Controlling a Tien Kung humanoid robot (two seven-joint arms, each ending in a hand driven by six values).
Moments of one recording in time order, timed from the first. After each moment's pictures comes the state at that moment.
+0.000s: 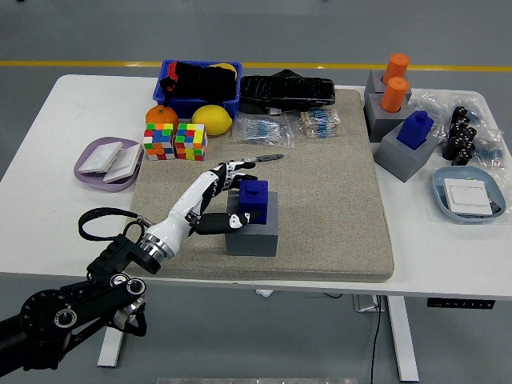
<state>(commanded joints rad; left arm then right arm) -0.49 0.30 -0.44 -1.25 0.89 0.39 -0.36 0.03 -0.37 1.96 0.20 -1.84 0.29 -0.03</state>
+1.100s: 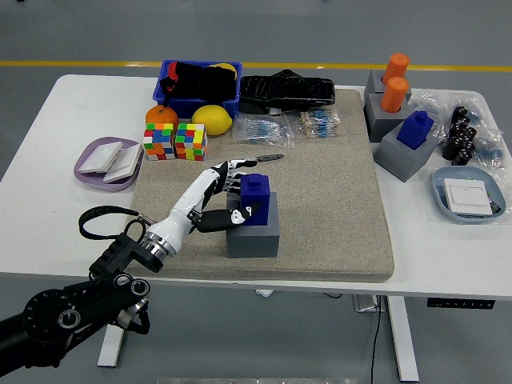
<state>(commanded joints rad) -0.50 0.29 -0.44 -1.26 0.93 0.44 -0.35 0.02 -0.36 1.97 0.20 -1.85 0.29 -0.03</state>
